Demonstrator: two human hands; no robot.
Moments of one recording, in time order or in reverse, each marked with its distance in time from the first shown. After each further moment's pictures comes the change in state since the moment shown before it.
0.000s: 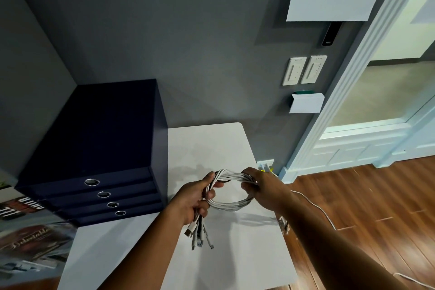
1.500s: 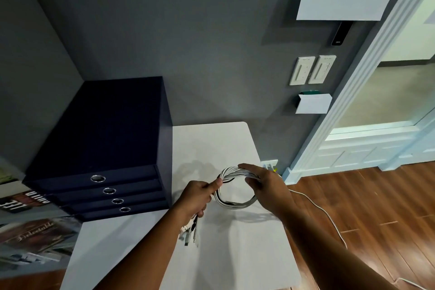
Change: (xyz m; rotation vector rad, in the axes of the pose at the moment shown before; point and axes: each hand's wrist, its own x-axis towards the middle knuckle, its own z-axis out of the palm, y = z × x) left_hand 0.010 -0.012 -0.008 0.306 0.157 0.216; right_hand 0.001 -0.013 0.013 0.124 0.209 0.020
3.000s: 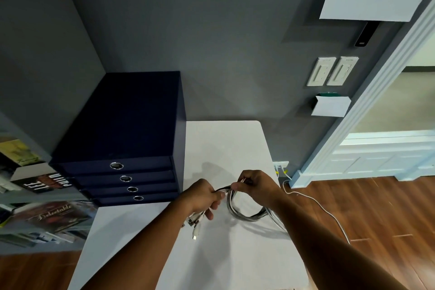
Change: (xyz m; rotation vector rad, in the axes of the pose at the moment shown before) left_hand -0.009 -0.006 -0.024 0.377 -0.122 -0.064; right_hand 0.025 -0.010 0.043 0.216 -0.338 0.107
